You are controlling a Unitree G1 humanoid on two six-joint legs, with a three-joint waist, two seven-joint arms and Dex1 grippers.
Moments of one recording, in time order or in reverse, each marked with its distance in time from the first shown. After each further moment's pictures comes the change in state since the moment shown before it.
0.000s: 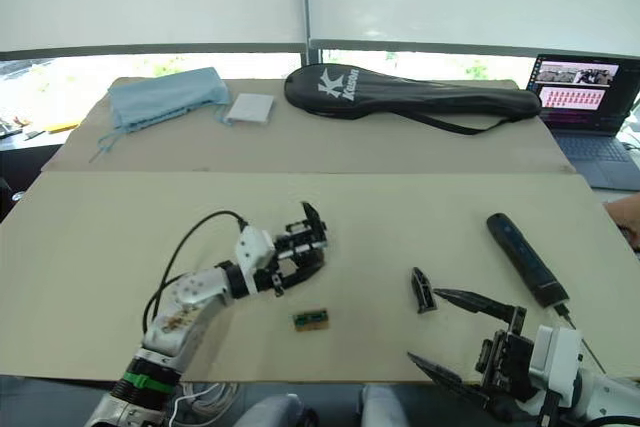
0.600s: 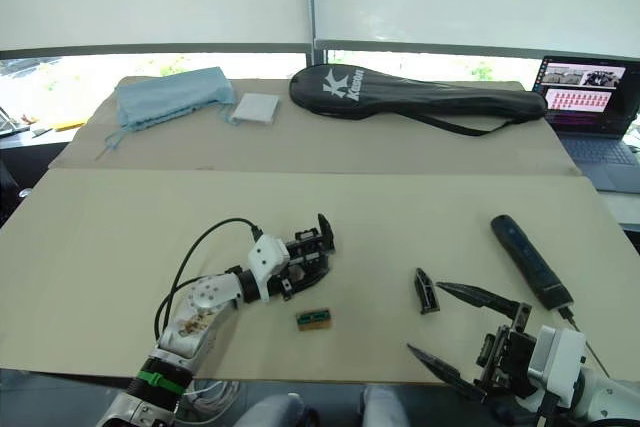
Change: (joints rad) left arm -0.014 -0.026 -0.017 0.085 0.116 -0.058 0.067; right arm 0.007 -0.007 -0.009 -0.026 -0.021 -0.012 -0.045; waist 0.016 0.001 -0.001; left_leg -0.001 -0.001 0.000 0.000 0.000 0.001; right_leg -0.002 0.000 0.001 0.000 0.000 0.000
